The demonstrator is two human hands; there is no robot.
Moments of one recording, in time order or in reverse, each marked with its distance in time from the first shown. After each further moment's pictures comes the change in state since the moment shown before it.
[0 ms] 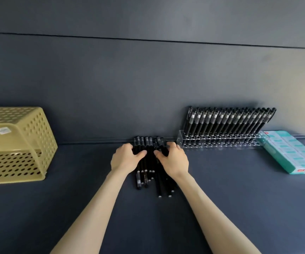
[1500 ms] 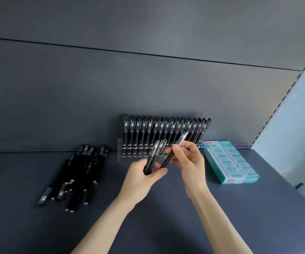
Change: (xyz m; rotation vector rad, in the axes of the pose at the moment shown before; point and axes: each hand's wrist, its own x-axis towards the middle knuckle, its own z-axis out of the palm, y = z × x) left_hand -0.097 0.164 0.109 -0.718 -0.155 0.357; right_hand -0.006 0.128 -0.173 1.137 0.091 -0.152
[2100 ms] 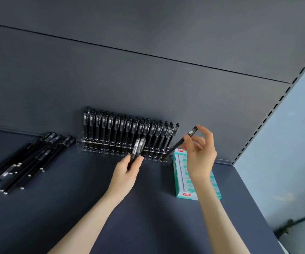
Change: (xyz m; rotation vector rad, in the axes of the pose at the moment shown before) left_hand 0.038 -0.009 0.125 -0.130 0.279 -0.113; right_hand 0.091 -0.026 -0.141 -0.343 0.144 -0.284
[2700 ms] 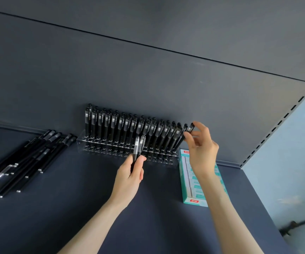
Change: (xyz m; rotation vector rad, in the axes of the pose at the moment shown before) left_hand 0.005 -0.012 0.001 -0.038 0.043 0.052; right_hand 0.028 0.032 0.016 -0.316 -0.088 -0.182
